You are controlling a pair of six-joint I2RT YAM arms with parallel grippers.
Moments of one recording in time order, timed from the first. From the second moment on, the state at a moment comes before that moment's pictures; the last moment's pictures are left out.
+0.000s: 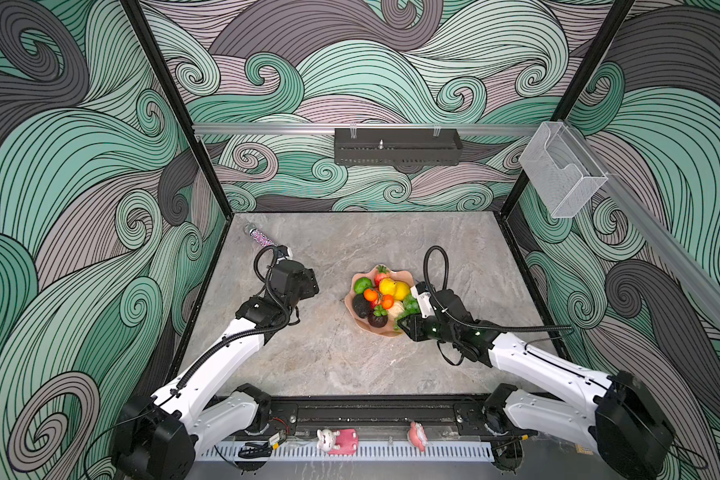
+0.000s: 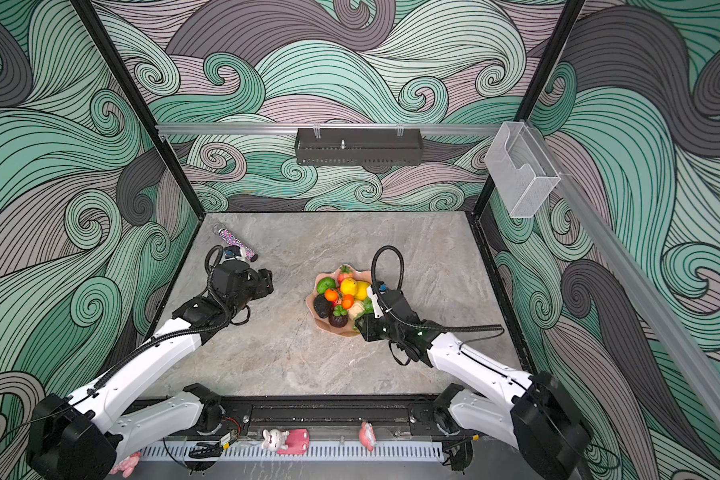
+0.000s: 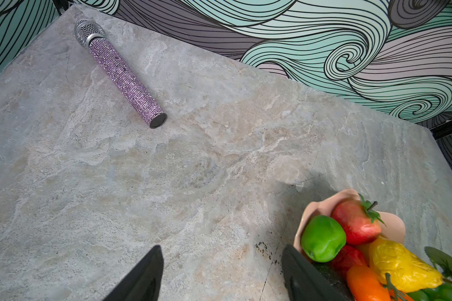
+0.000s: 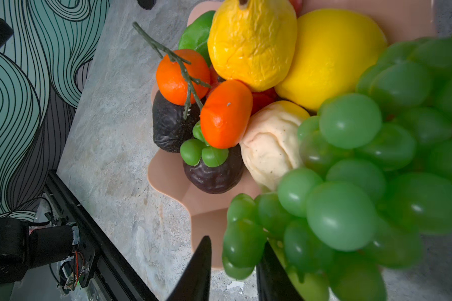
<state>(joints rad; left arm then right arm) -0.43 1.05 0.76 -0.34 -0.31 -0.55 0.70 1.08 0.53 -0.19 -0.18 0.54</state>
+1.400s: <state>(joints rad) -0.07 1.36 0.49 0.26 -0.58 -0.16 0.25 1.28 0.43 0.23 0.51 0.05</state>
